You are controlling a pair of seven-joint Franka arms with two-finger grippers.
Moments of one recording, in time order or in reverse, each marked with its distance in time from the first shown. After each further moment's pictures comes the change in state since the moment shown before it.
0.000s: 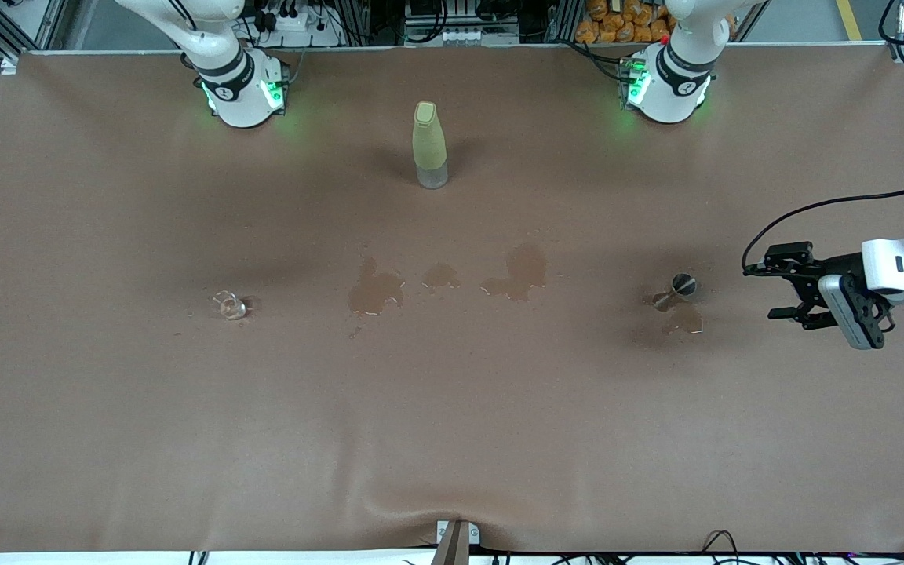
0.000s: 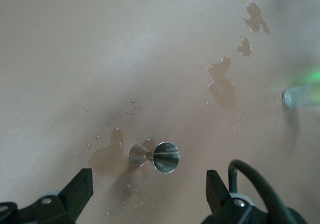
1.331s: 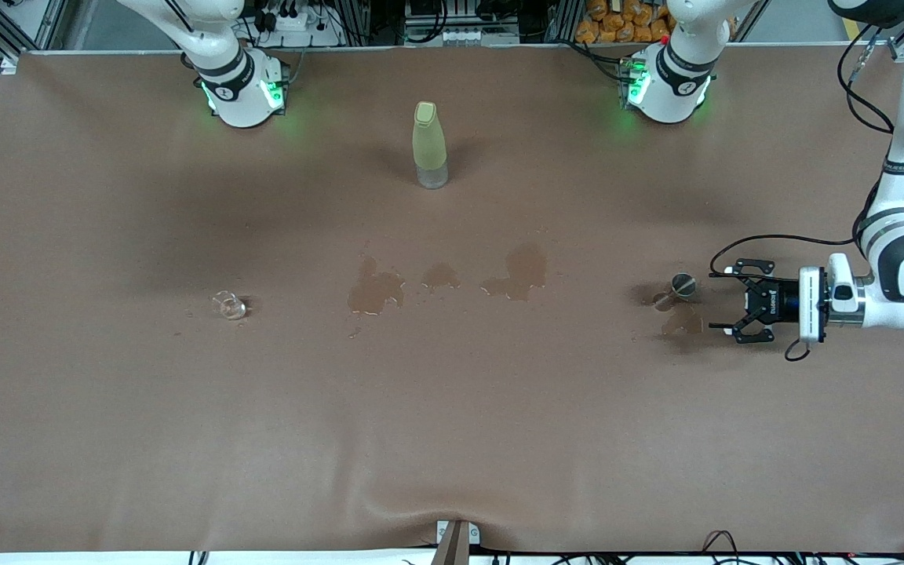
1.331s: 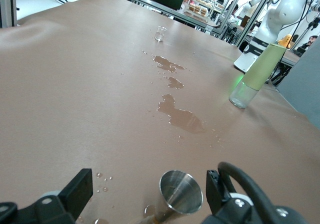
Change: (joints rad) left arm 0.113 0.298 -0.008 0.018 -0.365 -0.151 0.831; right arm -0.030 -0.049 -0.134 -0.322 0.098 0.300 -0.731
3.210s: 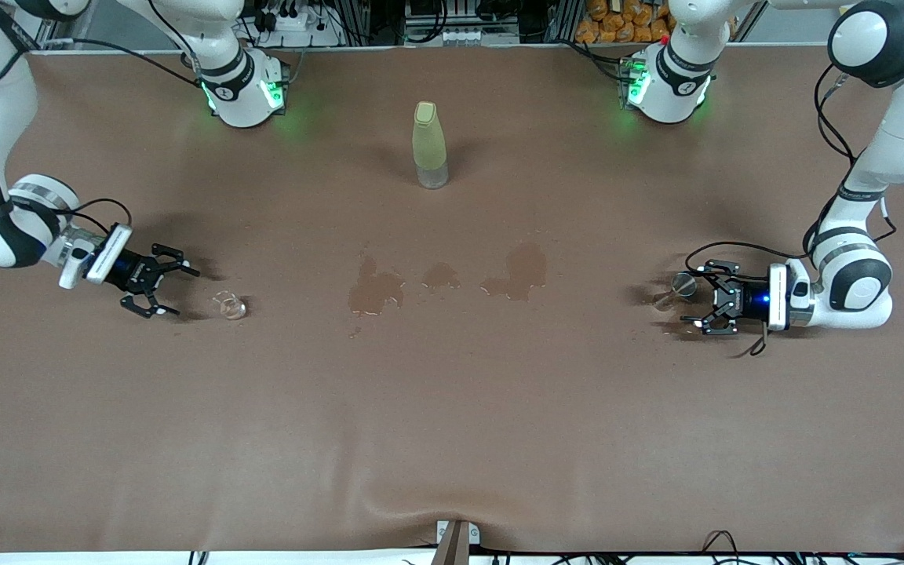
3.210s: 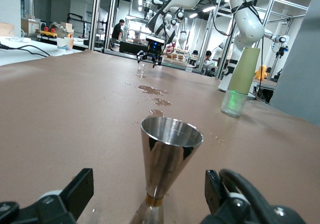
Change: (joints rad) left arm 0.069 0.248 -0.031 0.006 -0.092 -0.078 0.363; right arm 0.000 0.596 -0.057 -0.320 1.208 0.076 -1.051
